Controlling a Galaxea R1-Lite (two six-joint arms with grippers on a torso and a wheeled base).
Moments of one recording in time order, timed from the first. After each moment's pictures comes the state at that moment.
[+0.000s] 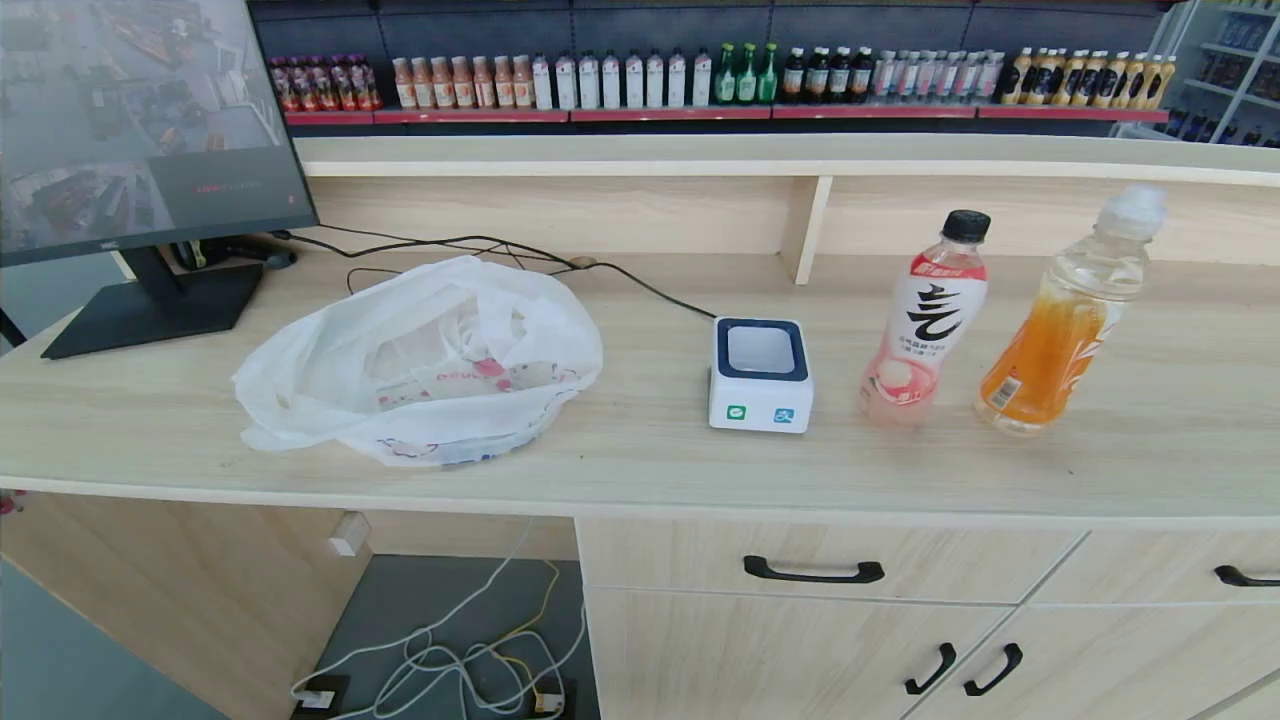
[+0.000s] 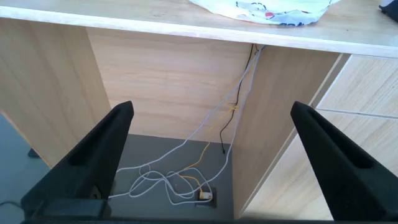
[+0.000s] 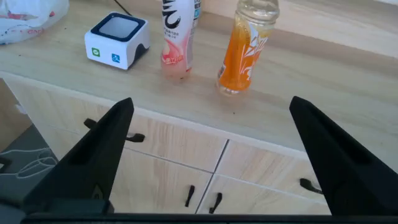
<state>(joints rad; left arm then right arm) 0.00 0.00 0.00 0.00 0.00 0.00 0.02 0.50 -0.43 -0.11 0.11 -0.19</state>
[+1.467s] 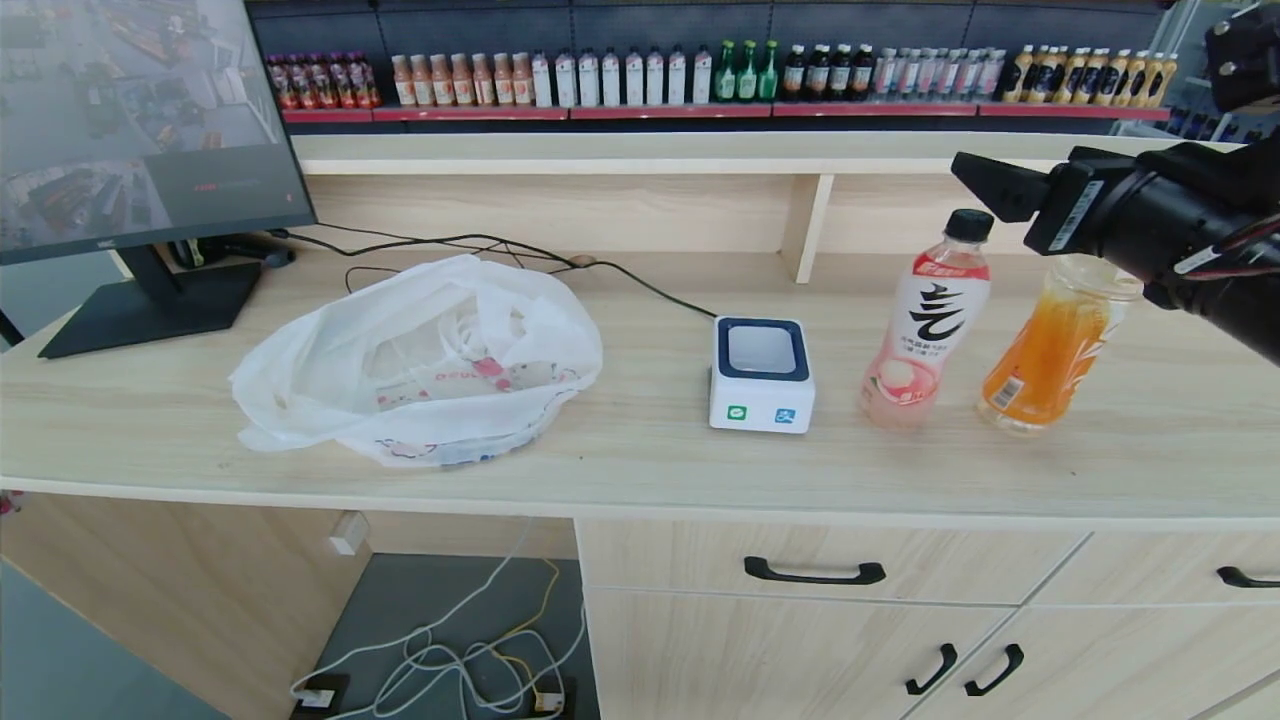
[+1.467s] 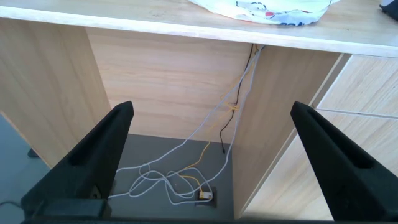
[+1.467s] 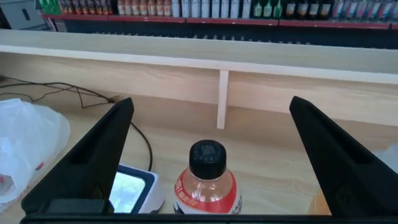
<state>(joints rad) 0.00 0.00 0.00 0.00 0.00 0.00 0.27 1.53 -0.99 -0.78 -0.07 -0.05</state>
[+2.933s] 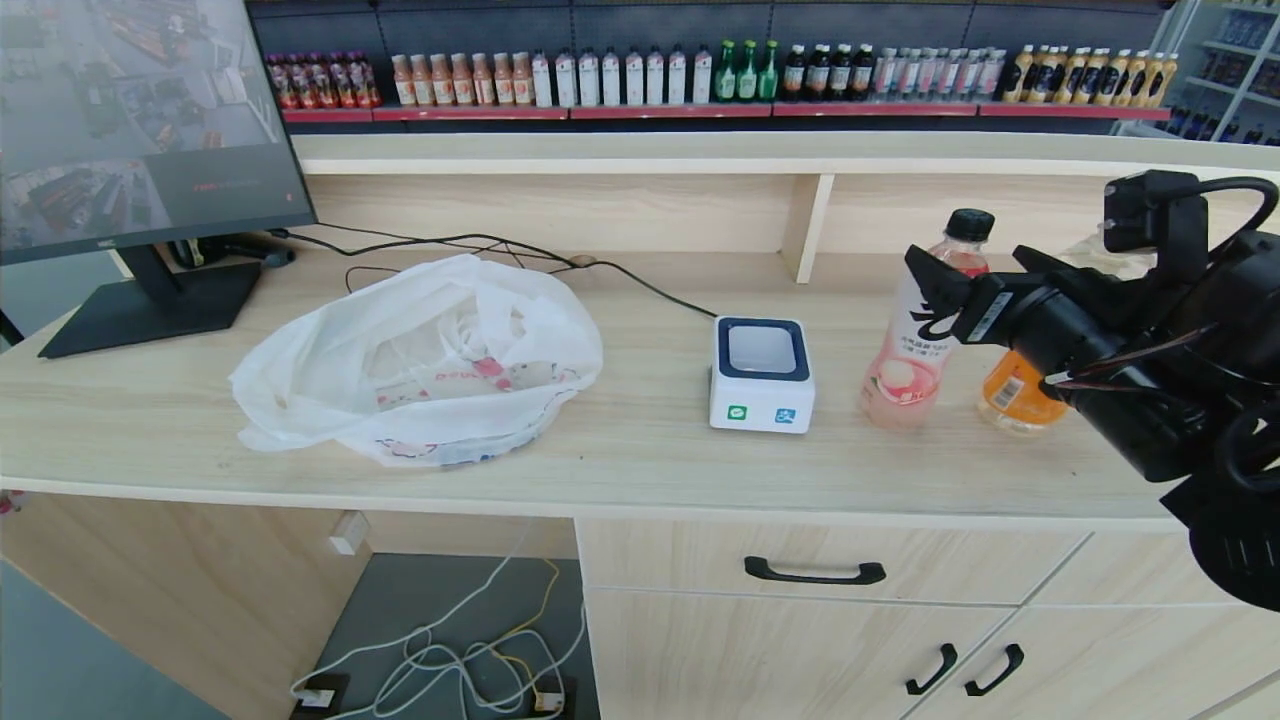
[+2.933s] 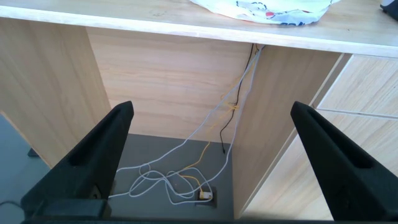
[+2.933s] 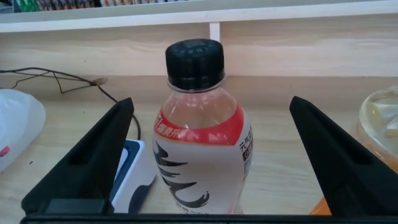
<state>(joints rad) 0.00 0.00 0.00 0.00 0.00 0.00 0.27 1.70 -0.73 -1.22 -0.14 0.01</state>
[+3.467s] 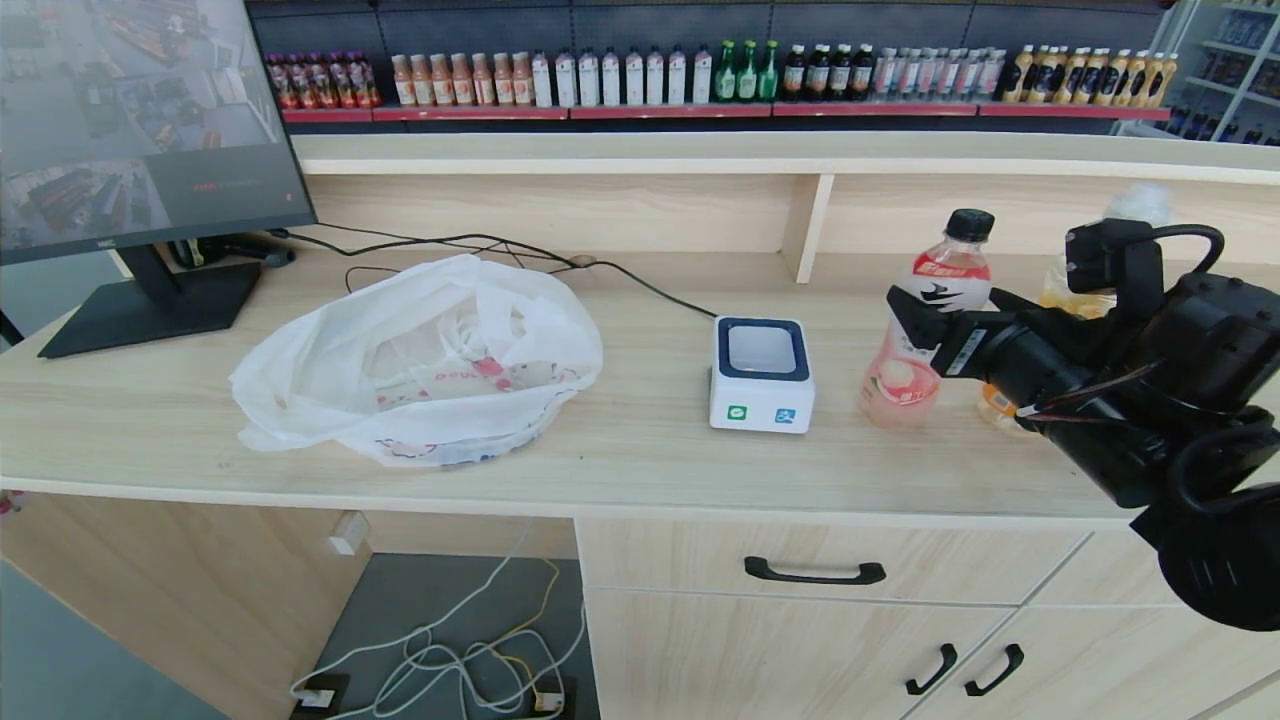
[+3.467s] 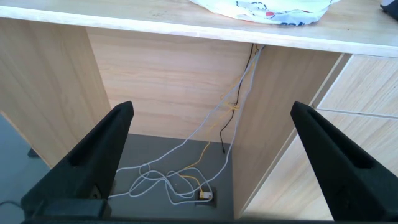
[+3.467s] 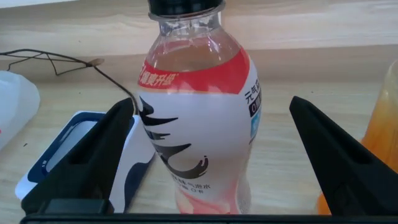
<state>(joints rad) 0.00 0.00 0.00 0.00 0.00 0.00 0.27 1.76 -0.69 -1.25 -0.14 0.05</state>
